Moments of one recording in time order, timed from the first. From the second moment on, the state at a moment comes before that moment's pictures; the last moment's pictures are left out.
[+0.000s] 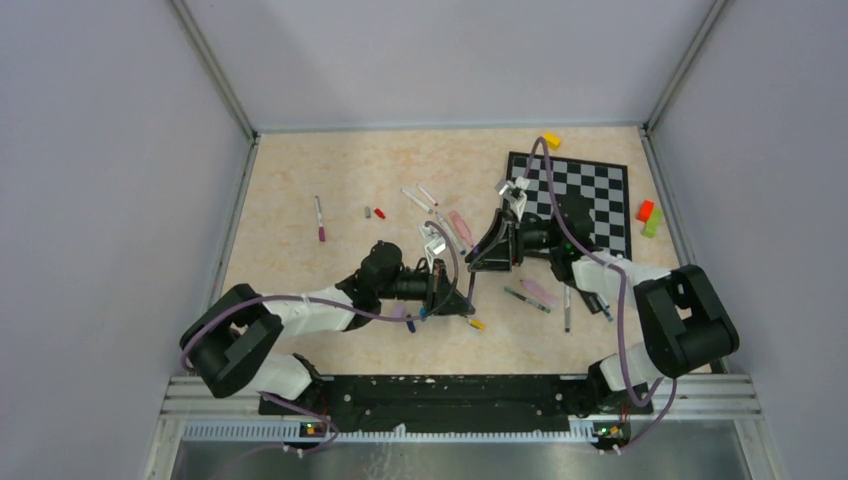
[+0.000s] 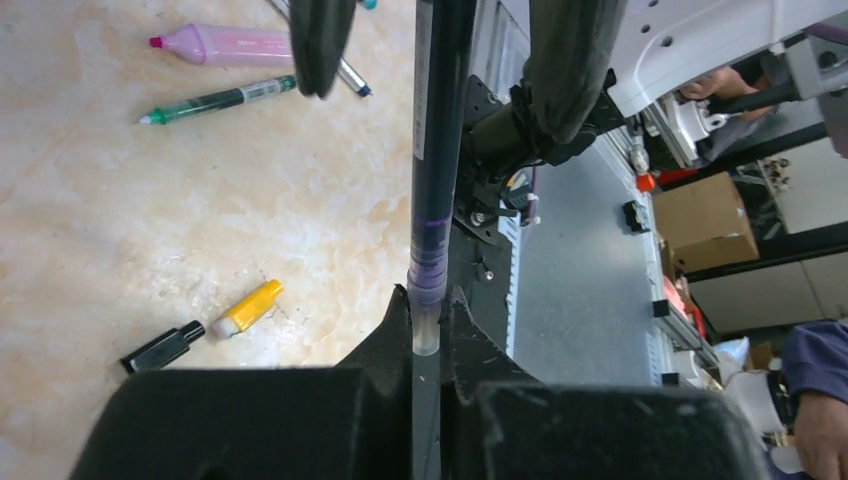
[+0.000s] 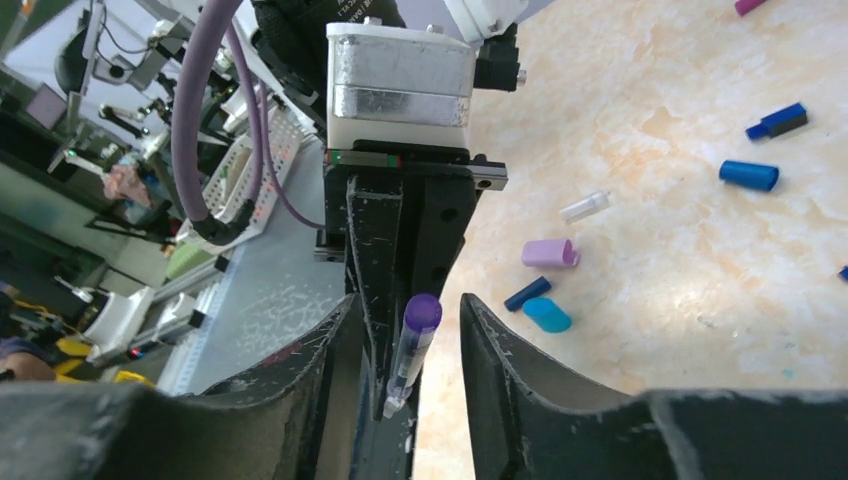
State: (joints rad) left arm -0.80 1.42 0.50 0.73 0.75 -0.69; right arm 0.38 1.46 0.61 0.95 -1.31 0.73
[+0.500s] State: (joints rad) left arm -0.80 1.34 0.53 0.48 0.72 -0.57; right arm 0.43 1.46 0.69 0.54 -1.33 0.41
